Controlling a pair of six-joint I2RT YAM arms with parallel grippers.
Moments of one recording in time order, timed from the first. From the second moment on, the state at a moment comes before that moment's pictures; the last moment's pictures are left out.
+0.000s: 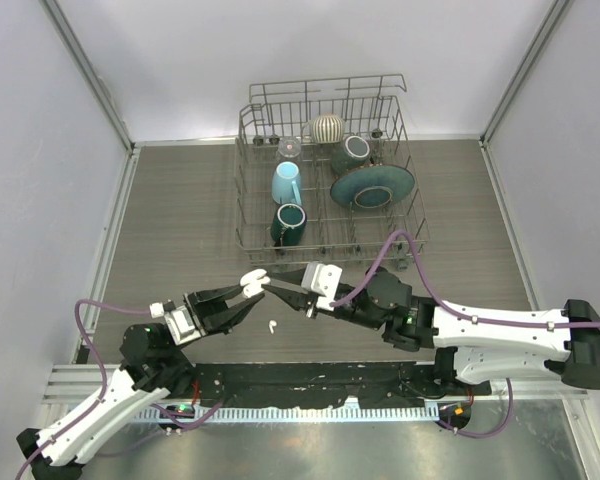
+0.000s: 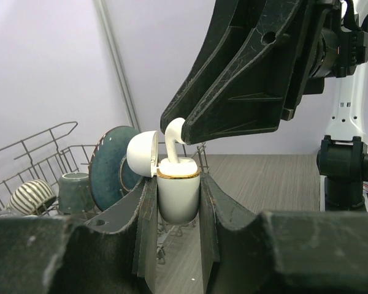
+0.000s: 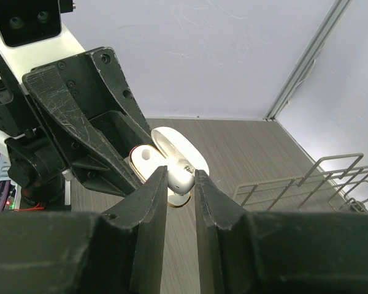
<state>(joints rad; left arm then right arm) -0.83 0.08 0.11 0.52 0.32 0.05 1.32 1.07 0.75 0.50 0.05 -0.29</state>
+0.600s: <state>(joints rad) -0.83 0.07 0.11 0.52 0.32 0.05 1.32 1.09 0.79 0.43 0.03 -0.30</state>
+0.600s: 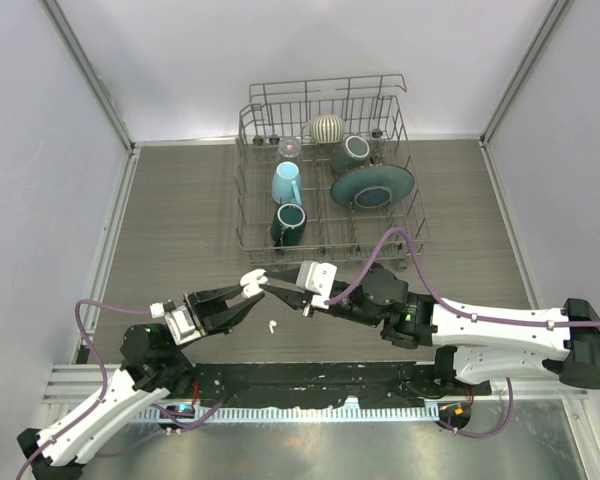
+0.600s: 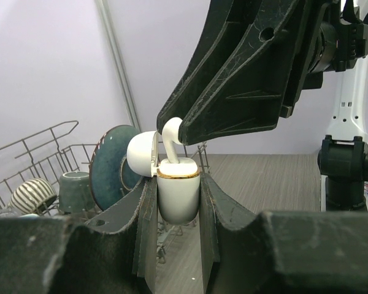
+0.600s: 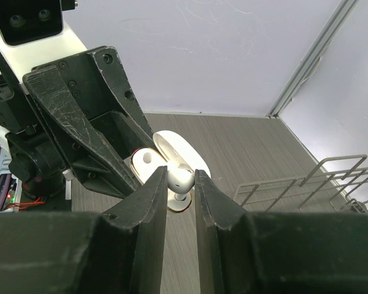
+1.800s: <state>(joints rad) -0.83 0.09 0.06 0.66 0.27 0.05 1.32 1.10 0.79 0.46 0.03 -0.27</state>
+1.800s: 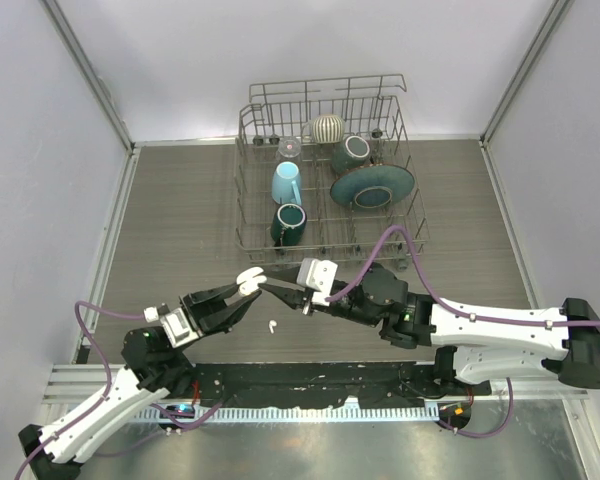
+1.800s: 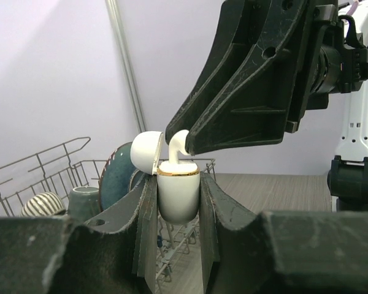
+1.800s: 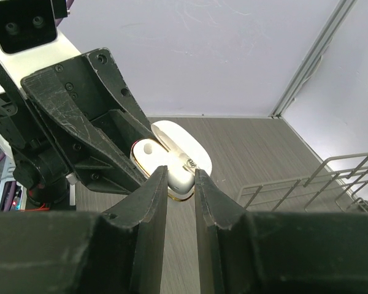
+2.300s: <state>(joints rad) -0.83 0.11 0.06 0.67 0.25 0.05 1.33 1.12 0.77 0.51 0.10 -0.27</state>
